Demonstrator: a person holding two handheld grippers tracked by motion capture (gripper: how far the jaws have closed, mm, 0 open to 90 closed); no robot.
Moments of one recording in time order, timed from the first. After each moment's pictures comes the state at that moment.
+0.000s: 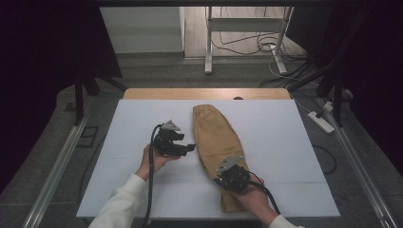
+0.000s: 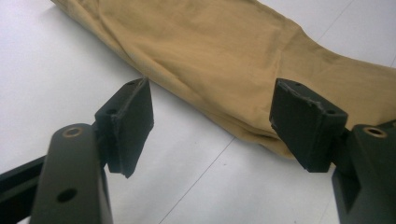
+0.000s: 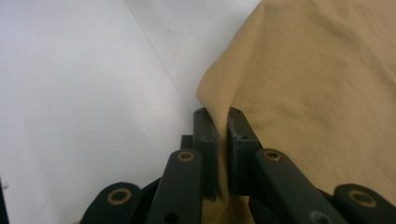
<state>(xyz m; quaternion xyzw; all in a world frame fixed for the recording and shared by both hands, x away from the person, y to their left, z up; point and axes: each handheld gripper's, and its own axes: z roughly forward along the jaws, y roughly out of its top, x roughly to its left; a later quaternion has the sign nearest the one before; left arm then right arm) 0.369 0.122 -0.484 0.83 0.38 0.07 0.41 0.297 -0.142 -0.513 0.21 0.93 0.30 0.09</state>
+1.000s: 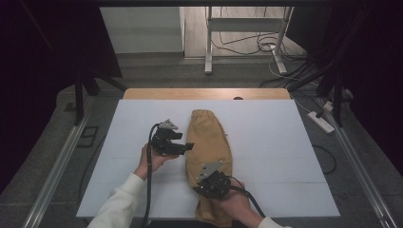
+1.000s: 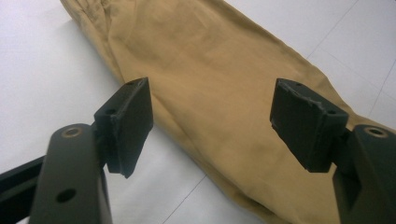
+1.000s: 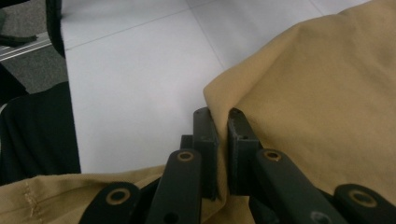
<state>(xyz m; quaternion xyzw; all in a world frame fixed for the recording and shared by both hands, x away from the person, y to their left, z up) 0.370 0.128 -0.483 0.82 0.38 0.07 0.41 0.277 -0.089 -0.515 0.15 0.93 0.34 0.04</state>
